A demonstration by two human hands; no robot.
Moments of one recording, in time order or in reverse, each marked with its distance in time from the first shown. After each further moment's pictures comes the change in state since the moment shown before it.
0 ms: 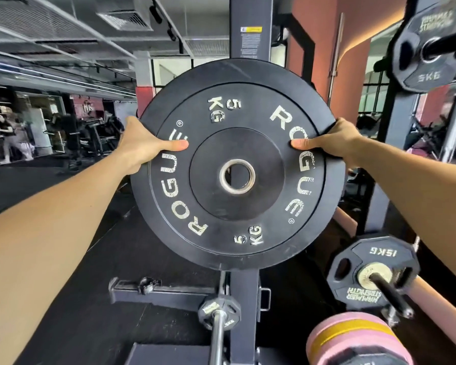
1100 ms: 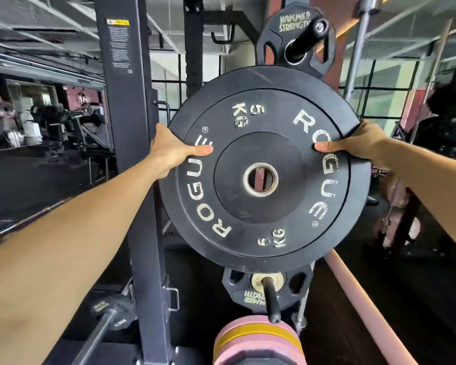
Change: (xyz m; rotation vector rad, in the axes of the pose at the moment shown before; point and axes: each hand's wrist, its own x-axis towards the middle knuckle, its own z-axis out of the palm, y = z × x) left_hand -0.119 0.184 0.434 -0.031 -0.032 -0.010; right_hand 0.123 0.153 -0.438 -0.164 0.024 0.039
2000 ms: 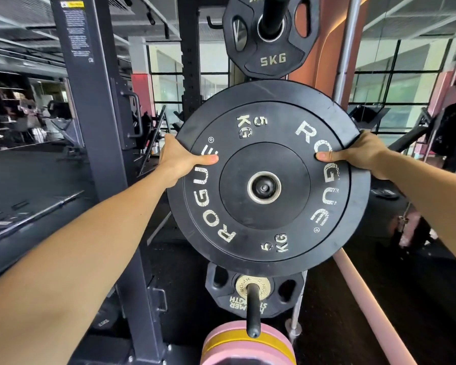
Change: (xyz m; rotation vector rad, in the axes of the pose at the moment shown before) left_hand 0.025 -0.002 0.148 0.017 0.022 -0.033; right_hand 0.132 0.113 -0.049 0.004 -0.076 0.000
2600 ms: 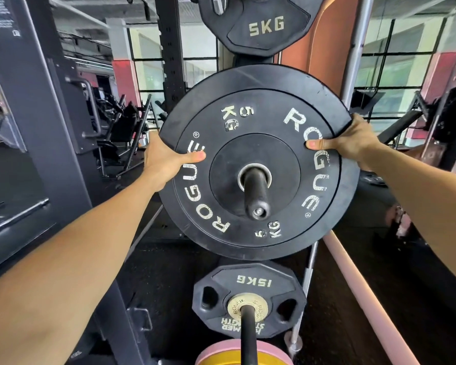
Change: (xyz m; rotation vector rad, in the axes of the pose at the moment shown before) left_hand 0.113 -0.049 0.066 0.006 0.060 0.042; right_hand 0.133 0.033 0.038 0.078 0.124 -0.092
